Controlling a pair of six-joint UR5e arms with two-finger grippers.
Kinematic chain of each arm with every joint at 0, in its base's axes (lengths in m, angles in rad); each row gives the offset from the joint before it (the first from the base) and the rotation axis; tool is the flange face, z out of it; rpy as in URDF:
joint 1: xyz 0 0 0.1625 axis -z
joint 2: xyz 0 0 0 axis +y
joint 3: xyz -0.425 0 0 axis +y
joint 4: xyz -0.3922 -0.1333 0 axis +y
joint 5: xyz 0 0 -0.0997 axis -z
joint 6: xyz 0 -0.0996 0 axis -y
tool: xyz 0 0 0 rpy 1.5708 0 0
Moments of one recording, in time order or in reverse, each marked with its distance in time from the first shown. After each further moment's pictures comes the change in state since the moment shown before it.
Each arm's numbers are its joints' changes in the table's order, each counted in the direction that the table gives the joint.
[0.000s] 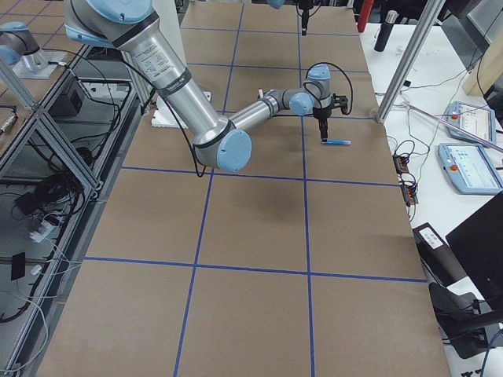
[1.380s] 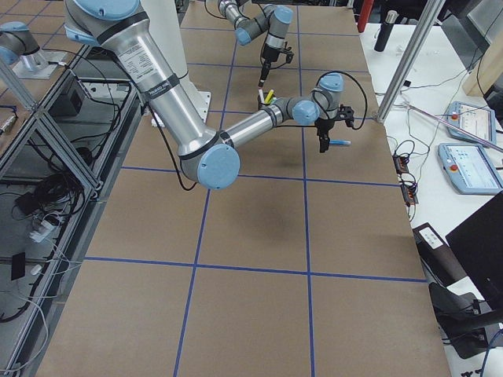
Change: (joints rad) left arm -0.444 0.305 -0.052 -0.111 0.003 -0.375; right arm -0.111 0.126 -0.106 0.047 0.204 -0.196
